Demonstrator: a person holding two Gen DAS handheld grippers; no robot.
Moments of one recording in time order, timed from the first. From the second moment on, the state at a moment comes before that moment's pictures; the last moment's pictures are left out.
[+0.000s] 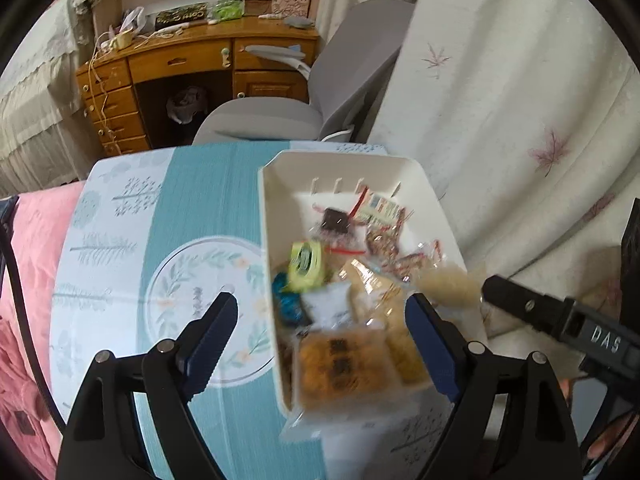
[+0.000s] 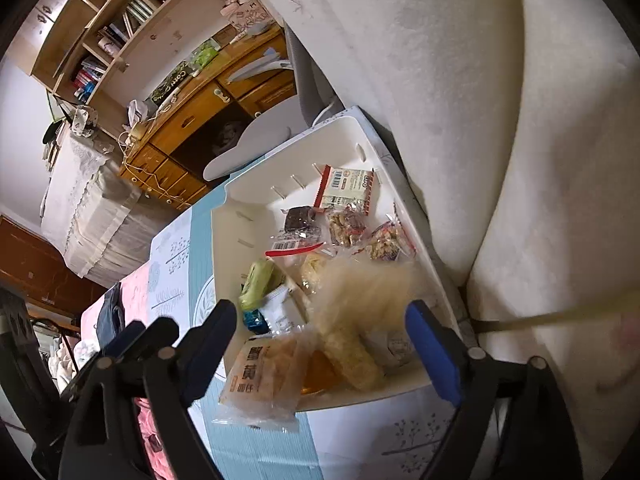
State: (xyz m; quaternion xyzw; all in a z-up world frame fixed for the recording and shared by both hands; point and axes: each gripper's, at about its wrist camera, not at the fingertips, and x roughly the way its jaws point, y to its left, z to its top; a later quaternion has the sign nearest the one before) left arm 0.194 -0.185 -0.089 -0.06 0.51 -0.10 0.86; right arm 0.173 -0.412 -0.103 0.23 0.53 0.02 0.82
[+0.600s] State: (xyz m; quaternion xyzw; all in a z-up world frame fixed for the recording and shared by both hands) left arm 0.065 -0.067 -0.109 -0.07 0.55 -0.06 0.83; right arm 0.053 -0.311 -0.115 0.18 0.55 0.01 0.82
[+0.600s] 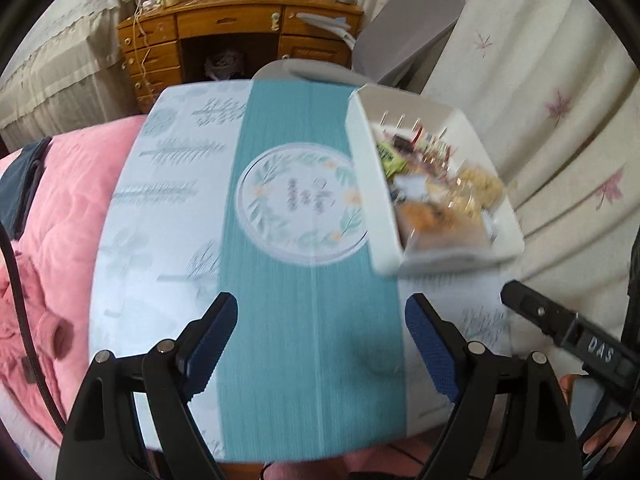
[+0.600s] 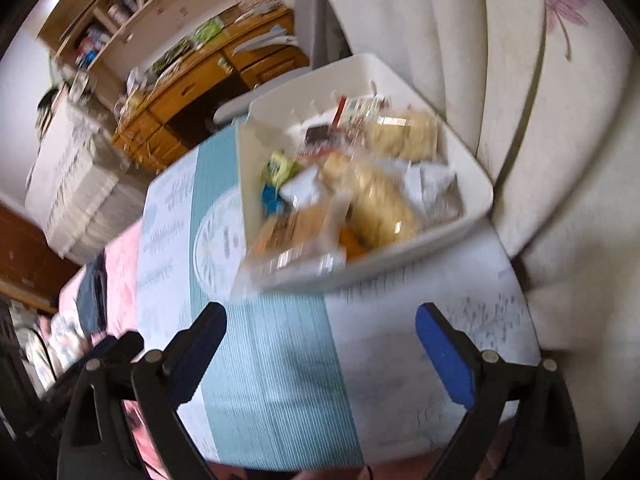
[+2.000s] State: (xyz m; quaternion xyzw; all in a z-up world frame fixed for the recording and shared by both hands) left arm 0.004 -0.110 0.007 -0.01 0.45 0.04 0.89; right arm -0.020 -0.292 0.002 0.07 0.49 0.08 0.86
